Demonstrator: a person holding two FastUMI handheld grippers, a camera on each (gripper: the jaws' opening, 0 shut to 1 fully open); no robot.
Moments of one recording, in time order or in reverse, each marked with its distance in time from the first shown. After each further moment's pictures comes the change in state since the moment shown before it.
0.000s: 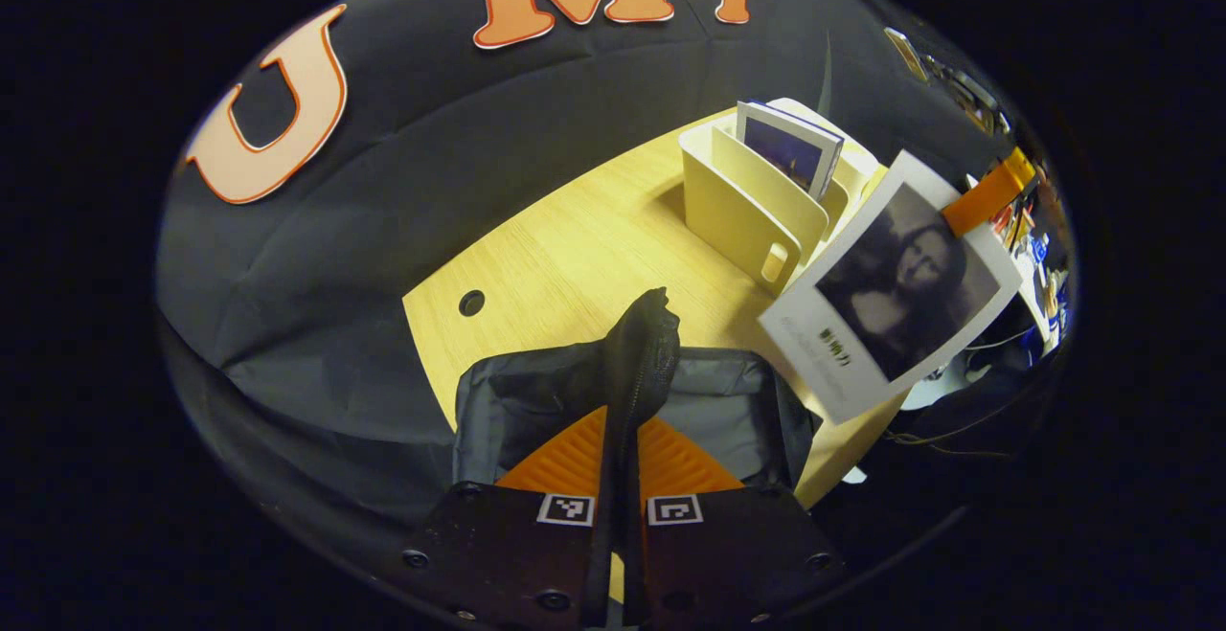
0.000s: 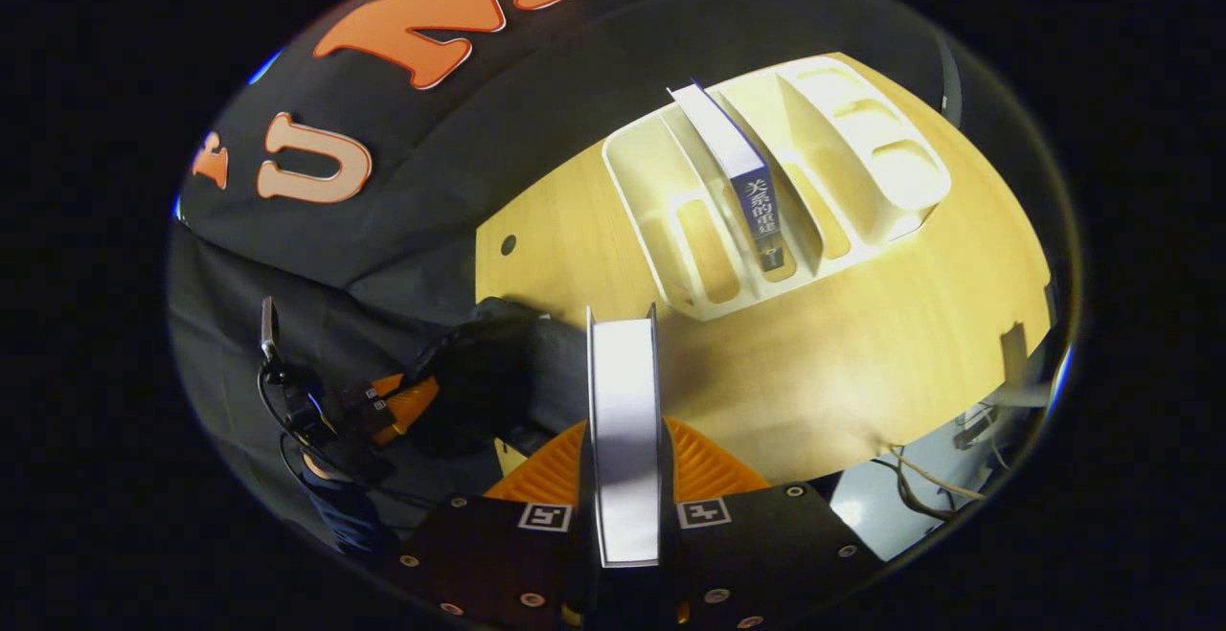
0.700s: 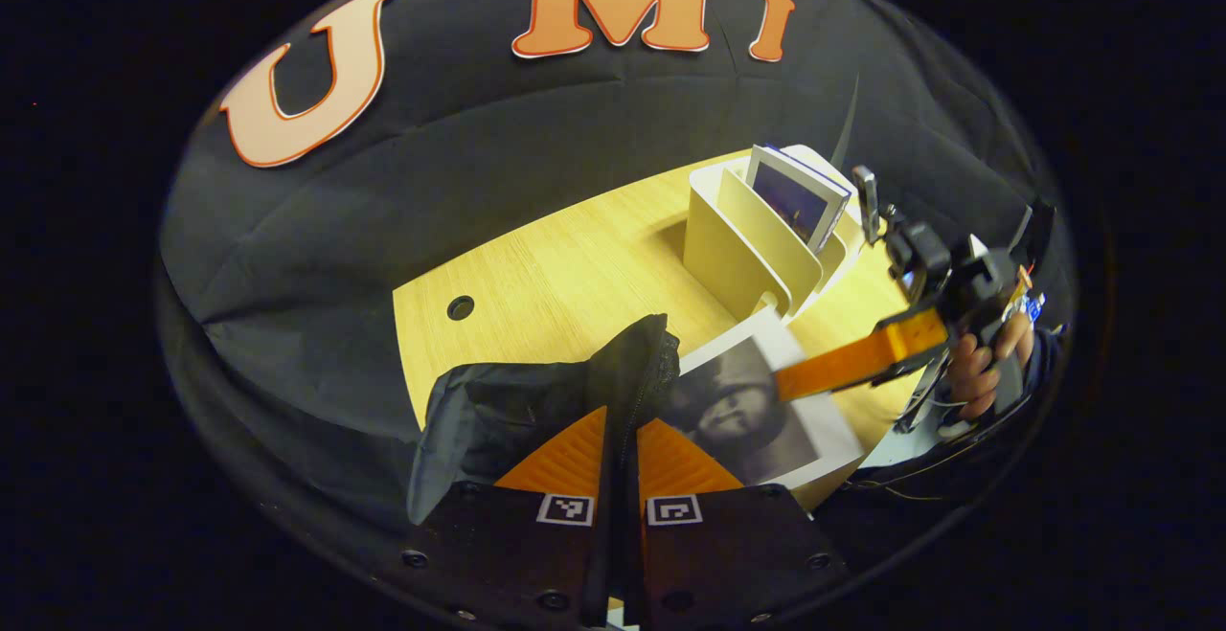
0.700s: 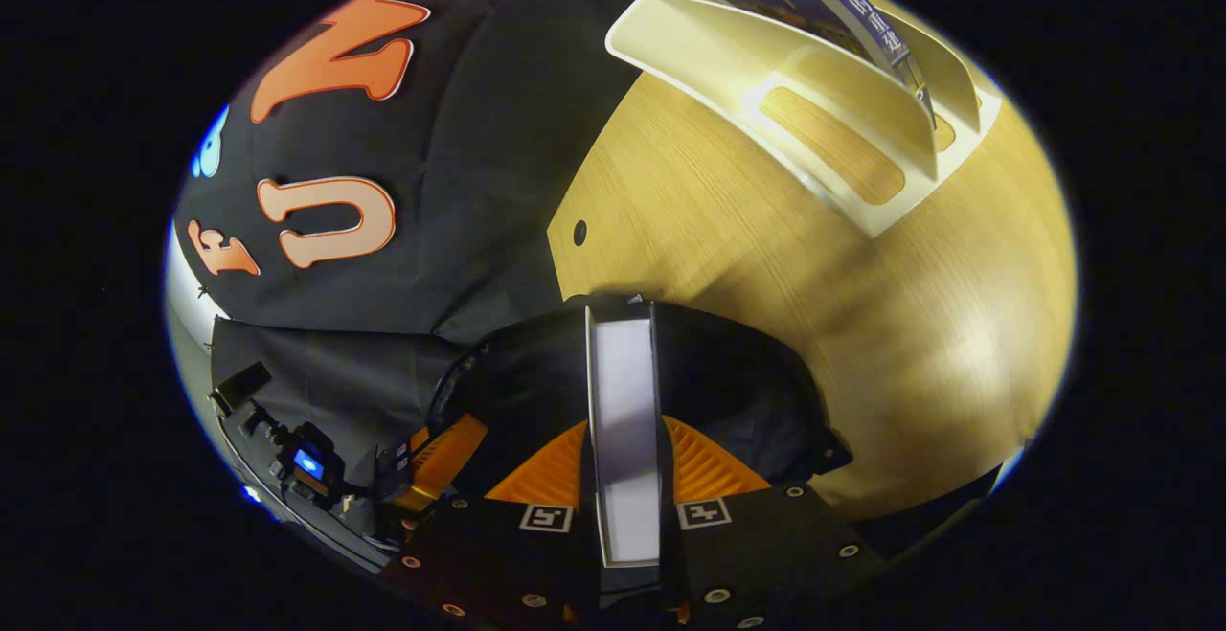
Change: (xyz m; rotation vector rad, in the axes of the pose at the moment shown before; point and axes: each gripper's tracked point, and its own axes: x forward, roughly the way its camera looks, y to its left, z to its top) left arm -0.001 -0.009 0.013 -0.147 -0.101 -0.026; right arm 0.151 0.071 -0.051 0.211 0.051 0.344
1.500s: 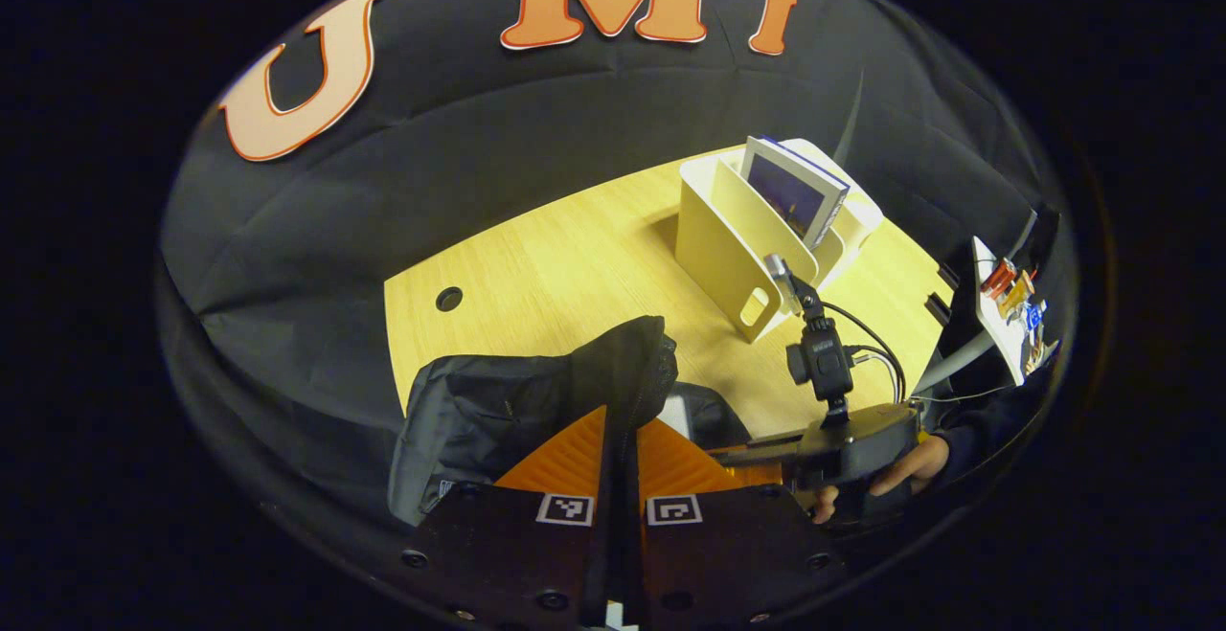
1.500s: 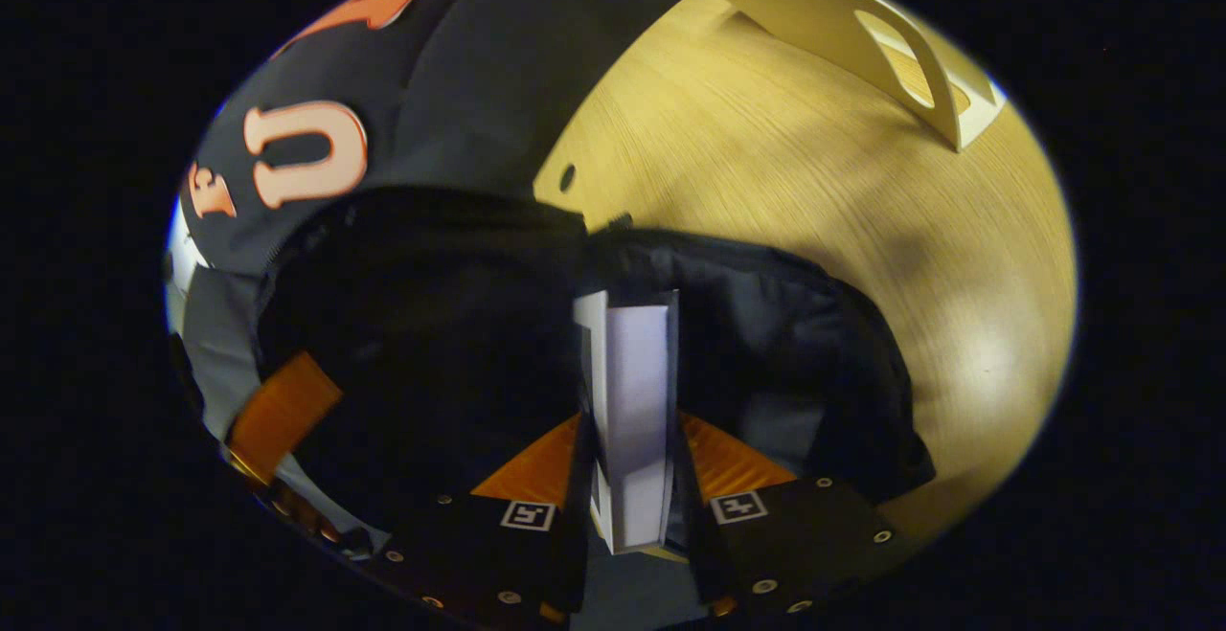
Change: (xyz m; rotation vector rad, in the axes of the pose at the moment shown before) left arm 0.009 -0.023 -0.006 -0.008 0.042 0.022; right arm 0.100 -0.043 -0.074 -0.125 0.125 -0.092
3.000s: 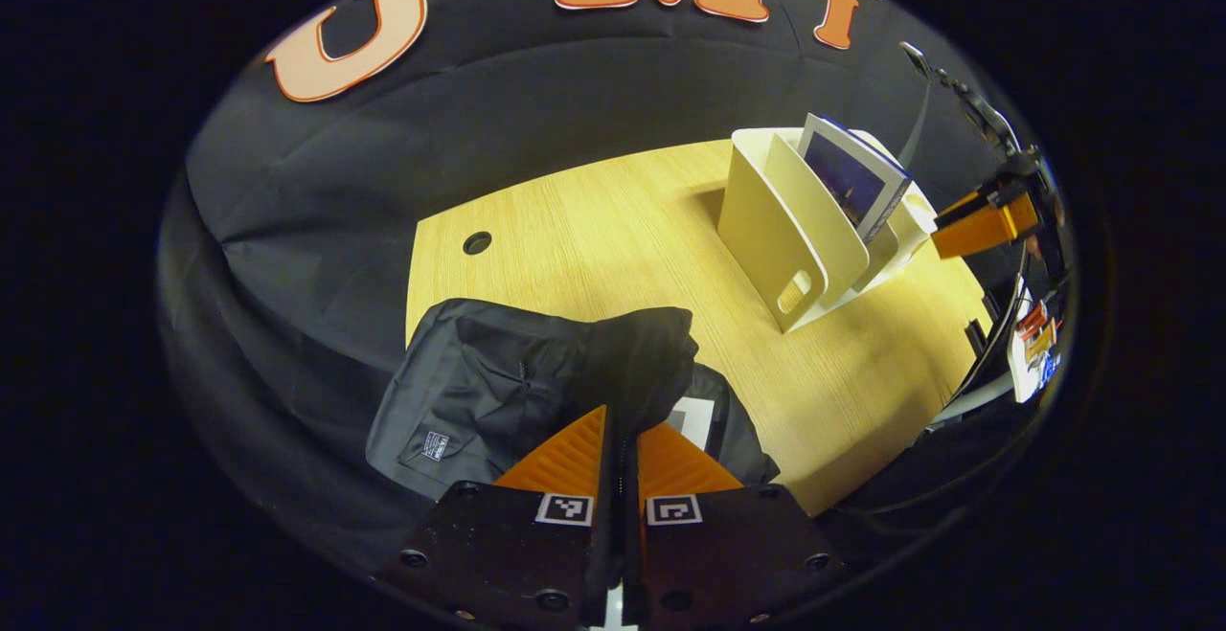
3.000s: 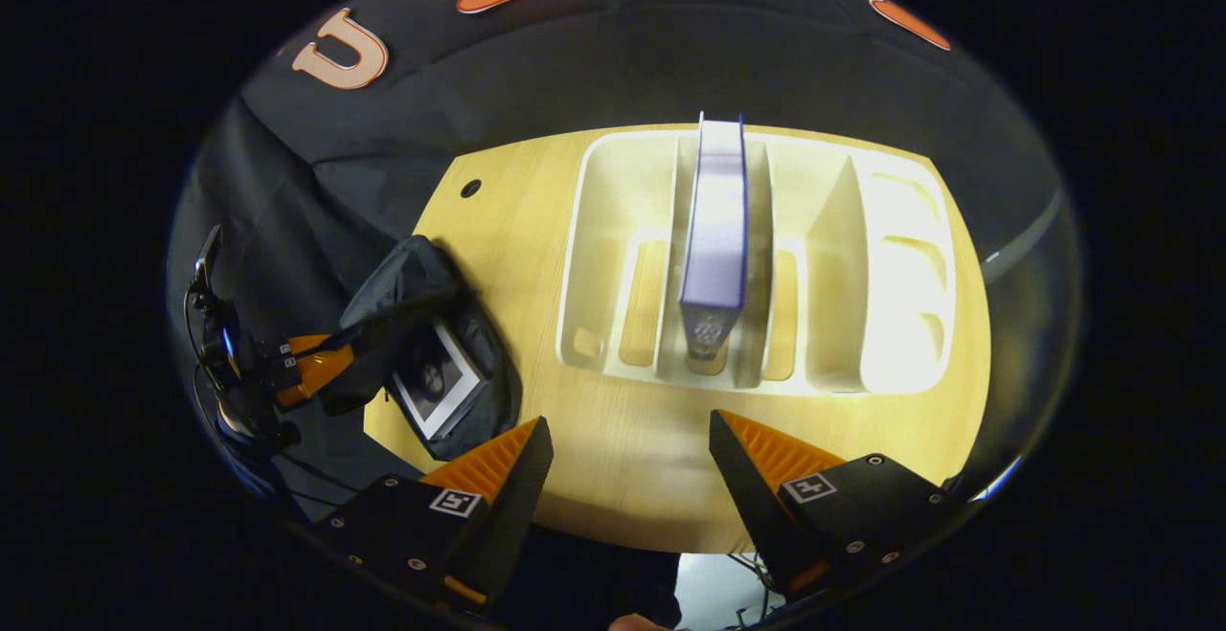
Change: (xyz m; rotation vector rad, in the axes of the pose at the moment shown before) left arm 0.025 -0.007 -0.035 -0.142 0.086 0.118; right arm -0.289 -0.085 0.213 -0.565 -0.011 -0.531
